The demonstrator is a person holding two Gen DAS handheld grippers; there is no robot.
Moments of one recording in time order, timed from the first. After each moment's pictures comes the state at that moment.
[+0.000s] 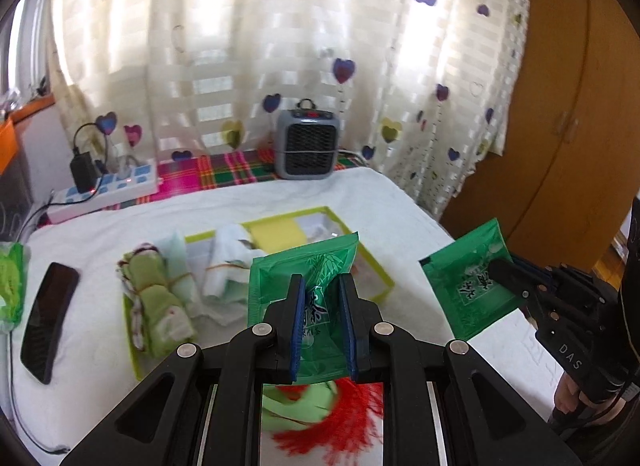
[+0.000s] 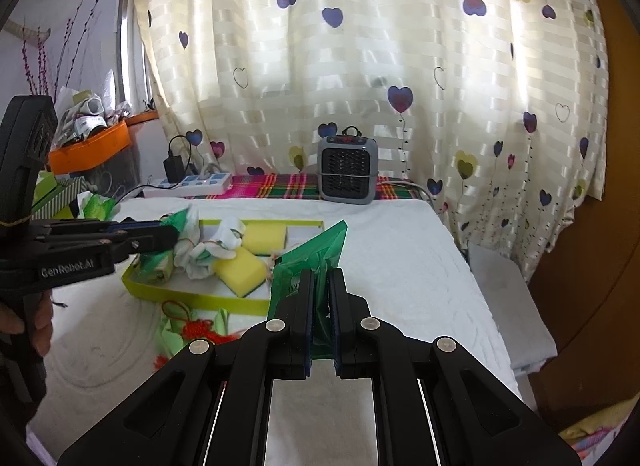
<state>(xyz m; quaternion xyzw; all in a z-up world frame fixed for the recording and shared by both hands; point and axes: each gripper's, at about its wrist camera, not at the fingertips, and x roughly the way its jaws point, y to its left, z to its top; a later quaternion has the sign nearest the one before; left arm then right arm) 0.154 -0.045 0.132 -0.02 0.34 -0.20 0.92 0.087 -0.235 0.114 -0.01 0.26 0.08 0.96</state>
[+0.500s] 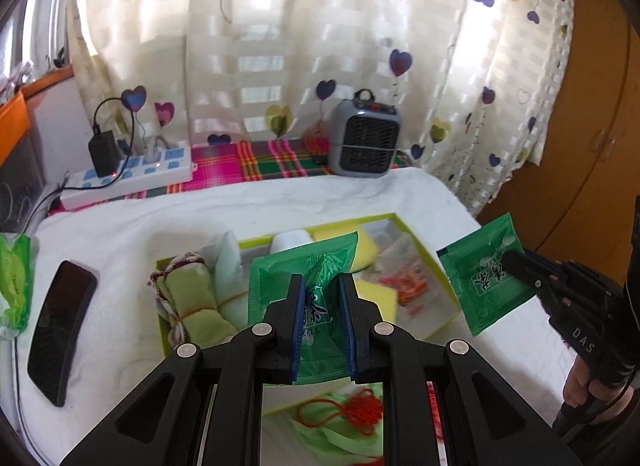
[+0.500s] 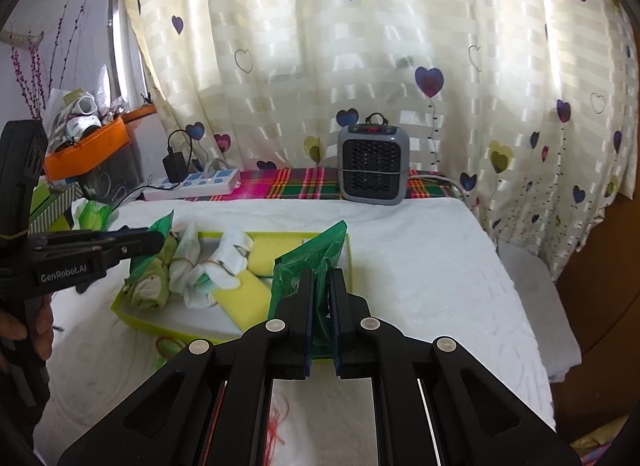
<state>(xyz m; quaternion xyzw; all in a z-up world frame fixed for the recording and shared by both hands) 0.215 -0.008 0.108 -0.03 0.37 -0.16 0.91 0.156 -0.215 0.100 0.01 0.29 0.11 0.95</state>
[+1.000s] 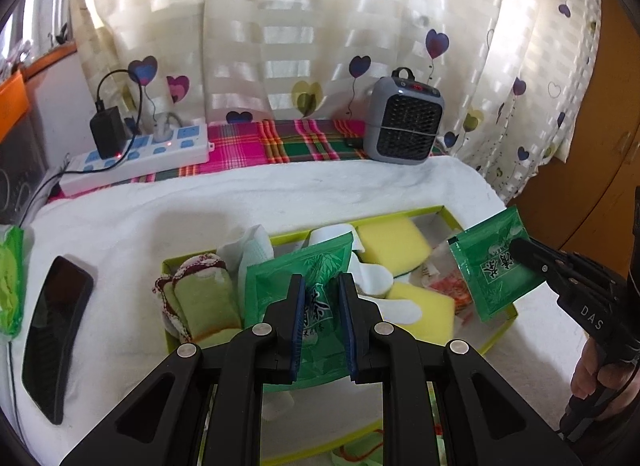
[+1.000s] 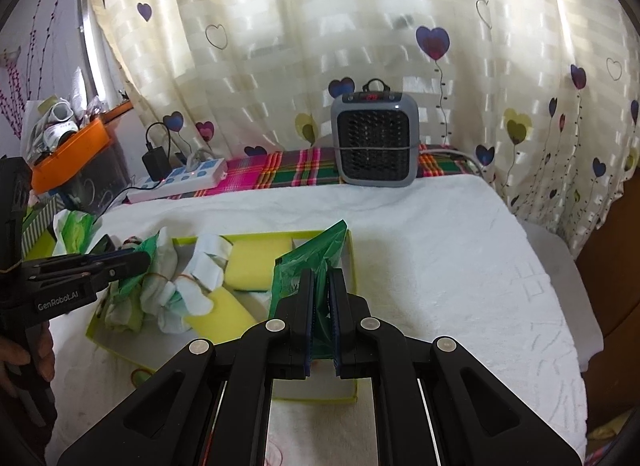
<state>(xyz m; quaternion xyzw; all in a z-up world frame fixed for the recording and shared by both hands) 0.255 0.000 0.077 -0.02 0.40 -0.13 0.91 0.213 -0.216 0.071 0.04 0.33 0.11 0.94</state>
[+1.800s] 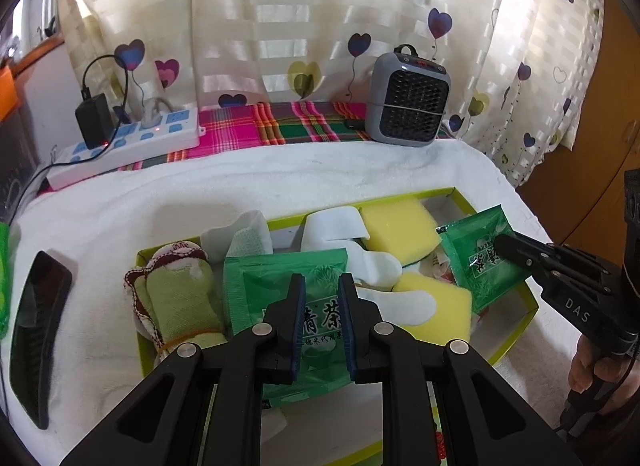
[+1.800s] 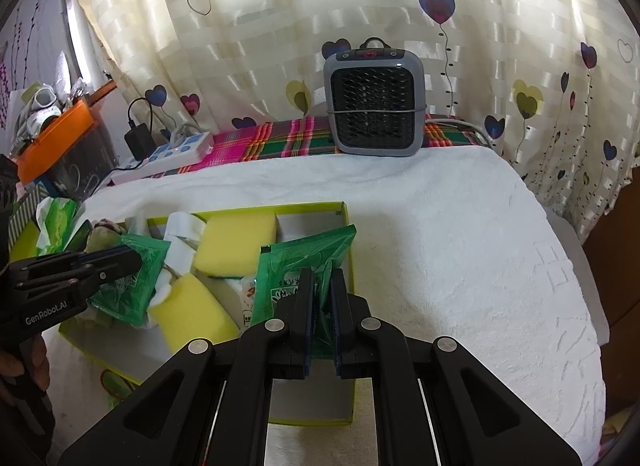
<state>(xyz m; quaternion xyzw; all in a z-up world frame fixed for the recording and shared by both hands) 0.266 -0.009 0.053 -0.01 0.41 -0.13 0.90 0.239 -0.214 0.043 0.03 0.37 0.11 0.92</state>
